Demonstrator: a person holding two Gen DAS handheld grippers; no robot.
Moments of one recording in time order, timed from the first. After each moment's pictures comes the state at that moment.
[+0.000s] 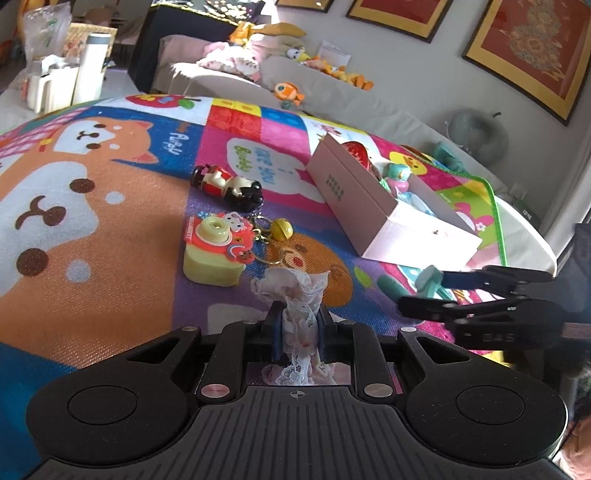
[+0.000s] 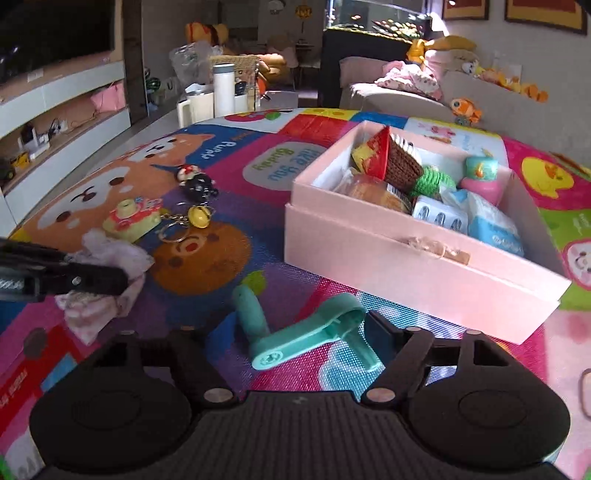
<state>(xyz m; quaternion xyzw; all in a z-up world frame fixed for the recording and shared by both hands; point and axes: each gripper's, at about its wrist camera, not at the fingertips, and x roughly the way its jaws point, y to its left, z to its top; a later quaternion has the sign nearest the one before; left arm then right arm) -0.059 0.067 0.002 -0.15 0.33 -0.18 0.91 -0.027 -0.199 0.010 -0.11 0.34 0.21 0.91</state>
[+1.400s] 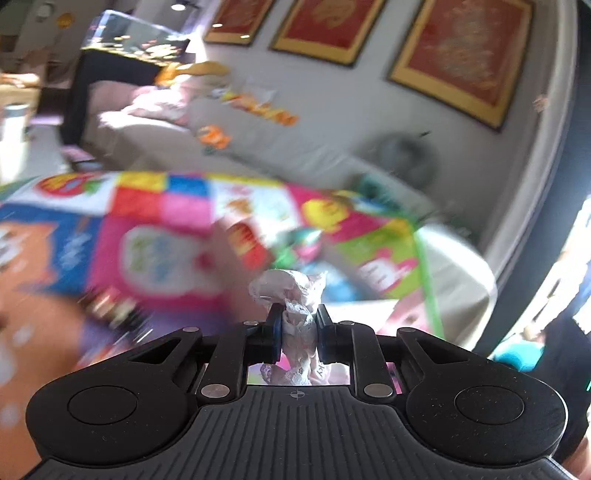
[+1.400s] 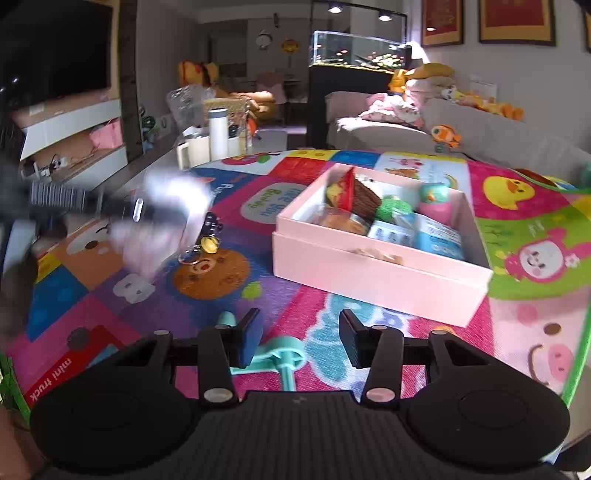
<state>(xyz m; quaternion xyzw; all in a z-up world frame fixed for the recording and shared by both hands) -0.023 0.022 0.089 -0.14 0.25 -0.29 0.91 -0.075 -0.244 0.037 -0.06 0.30 0.21 0.93</state>
